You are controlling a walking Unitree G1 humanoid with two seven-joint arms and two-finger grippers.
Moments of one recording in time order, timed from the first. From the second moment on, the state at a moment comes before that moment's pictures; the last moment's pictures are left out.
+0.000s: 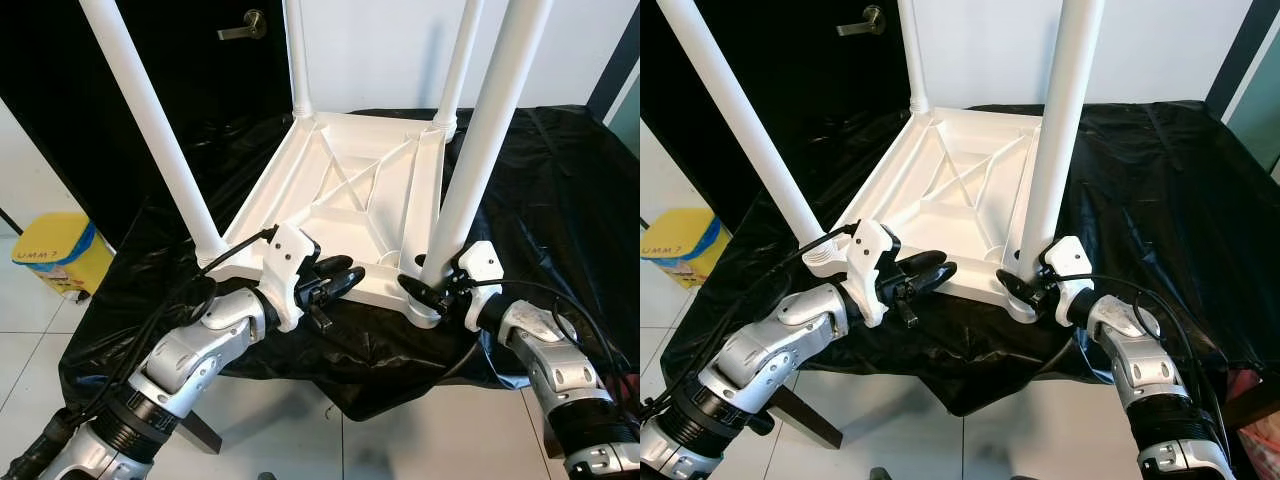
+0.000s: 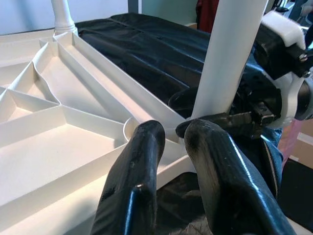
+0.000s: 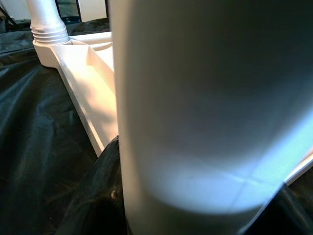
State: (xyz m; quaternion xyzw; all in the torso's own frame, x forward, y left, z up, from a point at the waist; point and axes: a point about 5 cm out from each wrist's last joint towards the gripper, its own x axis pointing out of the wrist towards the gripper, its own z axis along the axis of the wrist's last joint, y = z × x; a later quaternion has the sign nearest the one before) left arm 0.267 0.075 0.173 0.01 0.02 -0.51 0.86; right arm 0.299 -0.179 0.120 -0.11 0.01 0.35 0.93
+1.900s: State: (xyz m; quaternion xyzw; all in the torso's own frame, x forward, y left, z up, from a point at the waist) left arm 0.265 0.069 0.171 -0.01 0.02 -0.52 0.86; right arm 0.269 -0.126 0.122 -0.02 -0.06 -0.02 1.00
